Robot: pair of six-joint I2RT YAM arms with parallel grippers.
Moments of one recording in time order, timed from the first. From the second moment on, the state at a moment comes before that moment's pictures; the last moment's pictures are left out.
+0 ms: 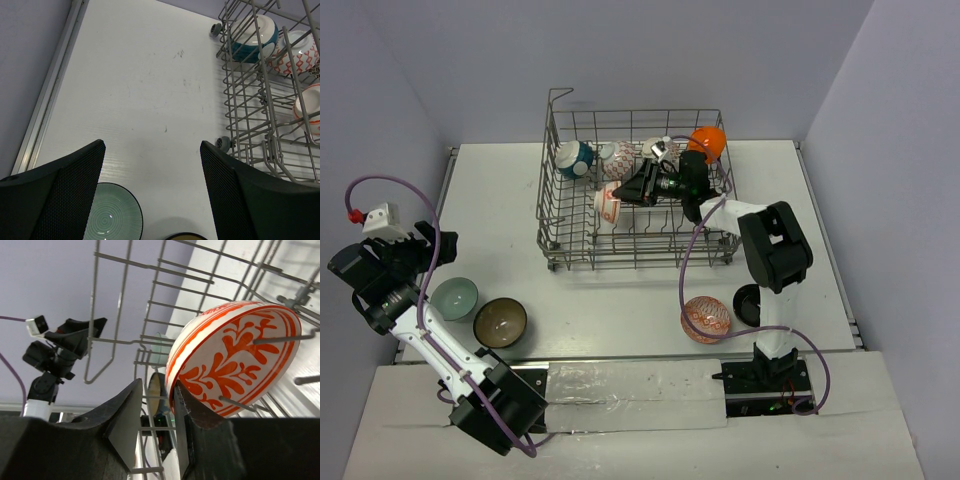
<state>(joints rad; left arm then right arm) 0.88 0.83 0.76 -0.34 0.84 0.04 0.39 2.00 1.26 0.62 -0.88 1.12</state>
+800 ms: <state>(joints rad) 0.88 0.83 0.76 -0.36 0.86 0.05 0.32 1.87 1.28 0.25 -0.88 0.81</state>
